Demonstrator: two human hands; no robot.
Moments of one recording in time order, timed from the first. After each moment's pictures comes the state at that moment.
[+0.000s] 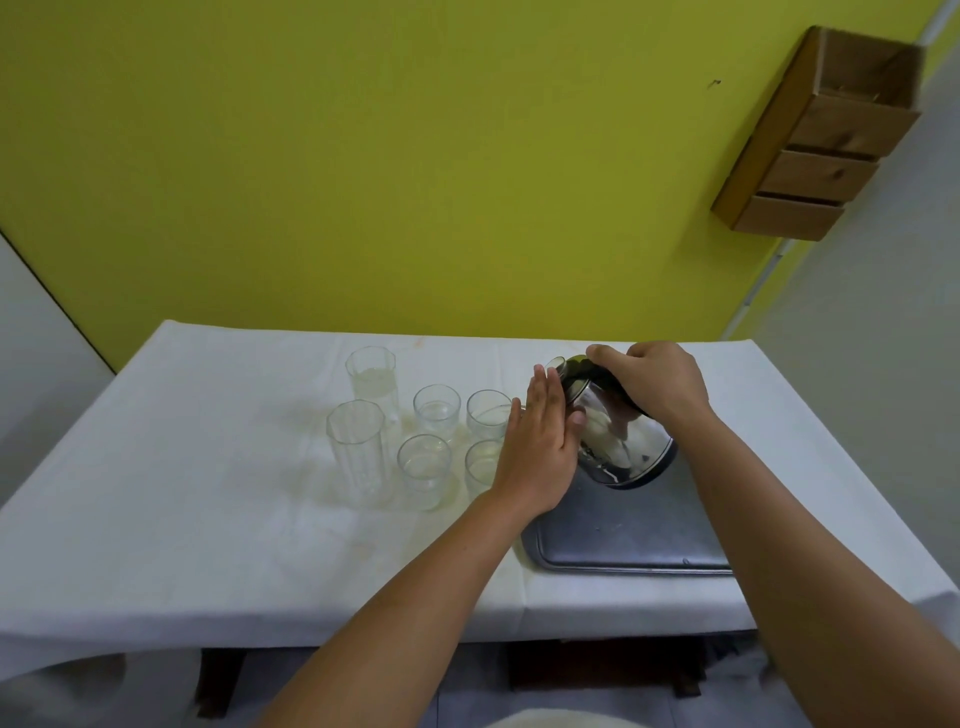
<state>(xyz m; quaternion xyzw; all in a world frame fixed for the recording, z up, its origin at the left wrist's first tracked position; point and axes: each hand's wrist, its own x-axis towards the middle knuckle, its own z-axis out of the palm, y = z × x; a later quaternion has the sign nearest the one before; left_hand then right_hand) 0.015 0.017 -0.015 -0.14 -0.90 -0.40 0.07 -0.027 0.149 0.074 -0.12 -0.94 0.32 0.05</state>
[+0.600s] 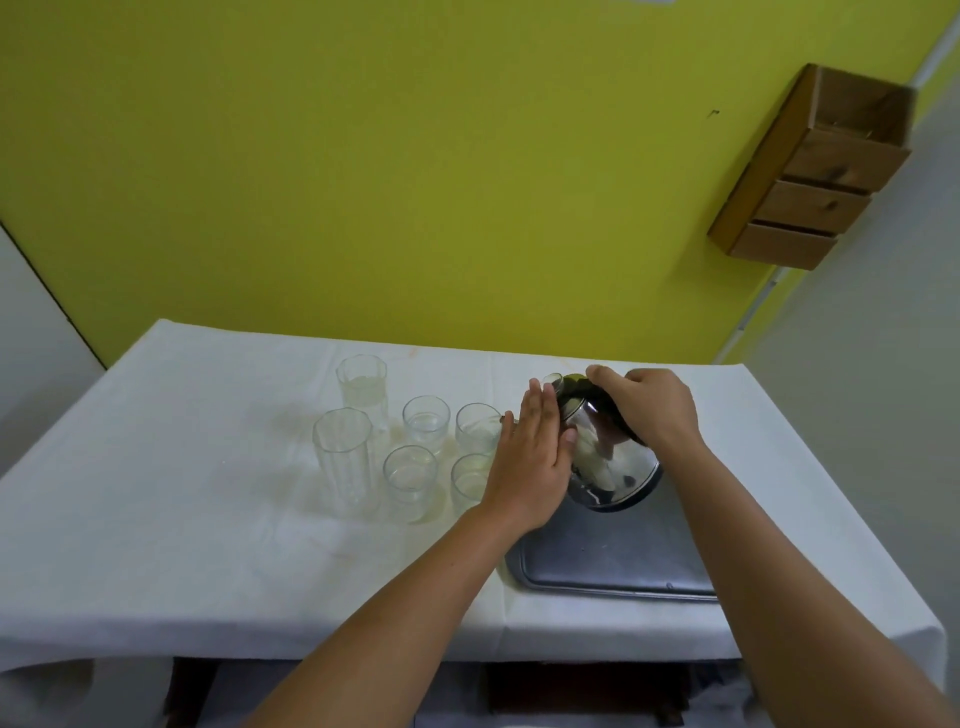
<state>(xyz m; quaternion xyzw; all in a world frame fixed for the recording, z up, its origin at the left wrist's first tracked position) 0.014 0.023 -0.015 -0.14 -0.91 -0.39 0.07 -0.028 0.157 0.065 -0.12 -0.93 0.35 0.07</state>
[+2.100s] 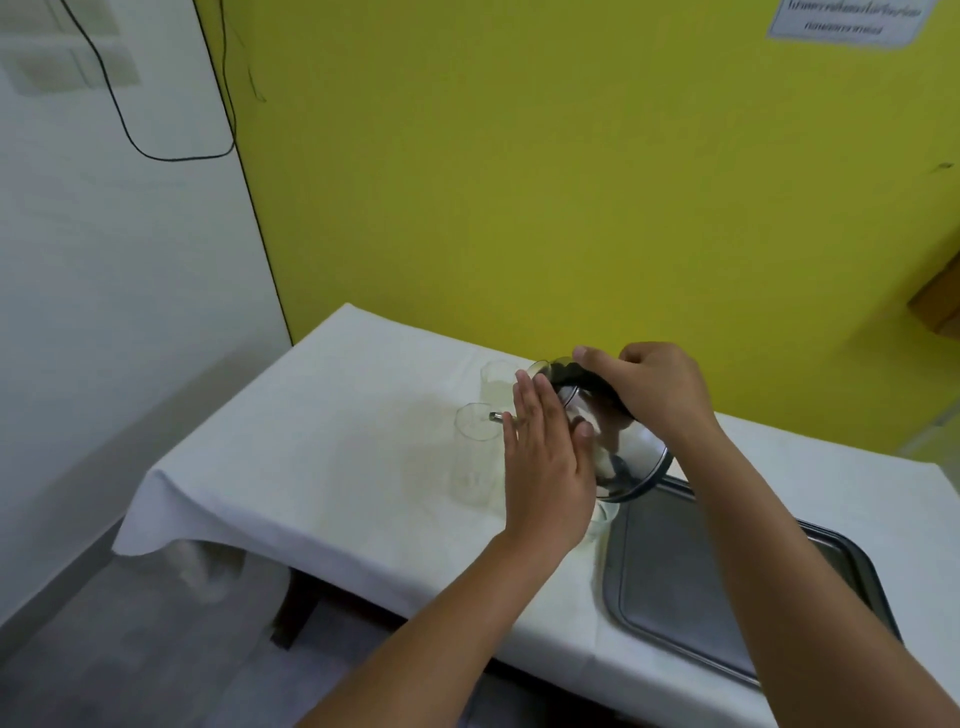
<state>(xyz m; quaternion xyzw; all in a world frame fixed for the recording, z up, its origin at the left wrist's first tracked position) 0.067 -0.053 0.022 0.10 -0.89 -0.36 0.27 -0.011 0.023 0.118 0.09 -0.92 0.37 0.04</state>
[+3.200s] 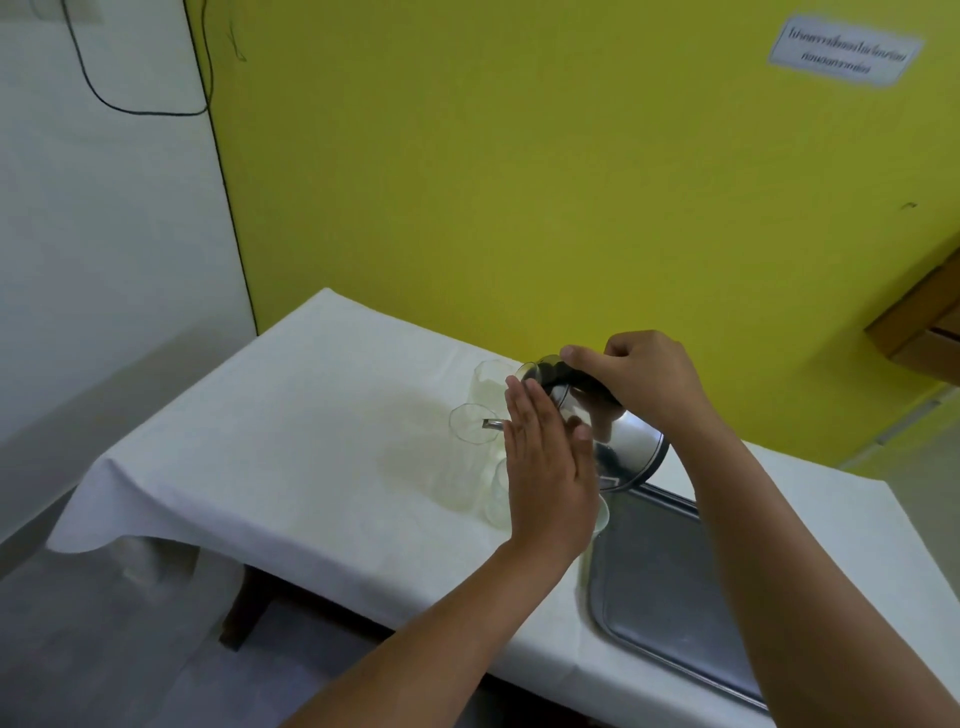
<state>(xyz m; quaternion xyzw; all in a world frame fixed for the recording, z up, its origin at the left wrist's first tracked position) 0.061 -0.055 0.015 0.10 -0.82 -0.47 0.30 -0.018 -0.002 0.131 0.15 -0.95 0.29 0.04</state>
